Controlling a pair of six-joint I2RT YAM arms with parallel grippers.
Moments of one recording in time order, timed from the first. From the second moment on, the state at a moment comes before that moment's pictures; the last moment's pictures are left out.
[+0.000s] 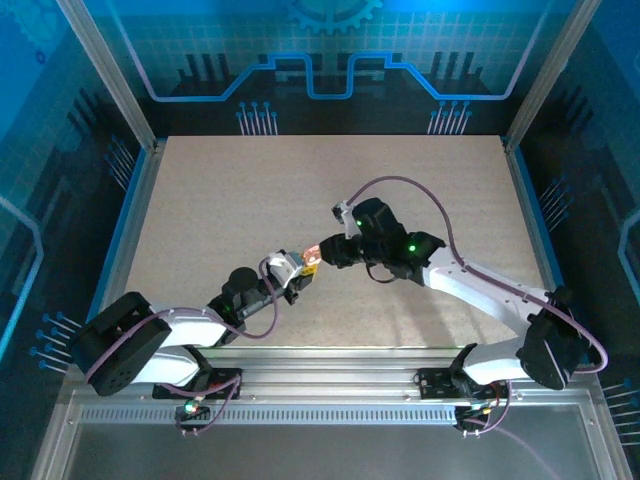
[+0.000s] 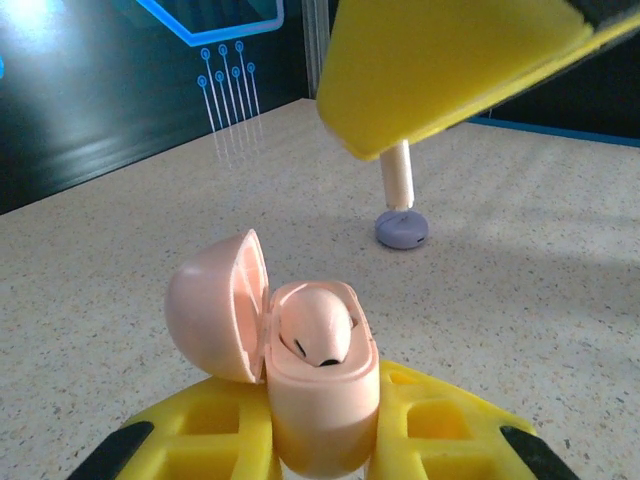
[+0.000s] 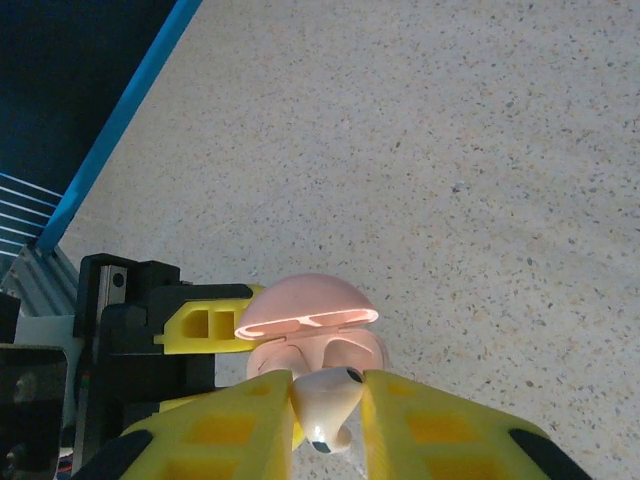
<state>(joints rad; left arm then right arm) -0.69 1.33 0.20 1.02 0.14 0.08 0.78 1.35 1.03 -0.34 -0.19 0.50</state>
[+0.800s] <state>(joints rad) -0.70 1.33 0.20 1.06 0.10 0.04 0.79 1.39 1.01 -0.22 -0.21 0.56</state>
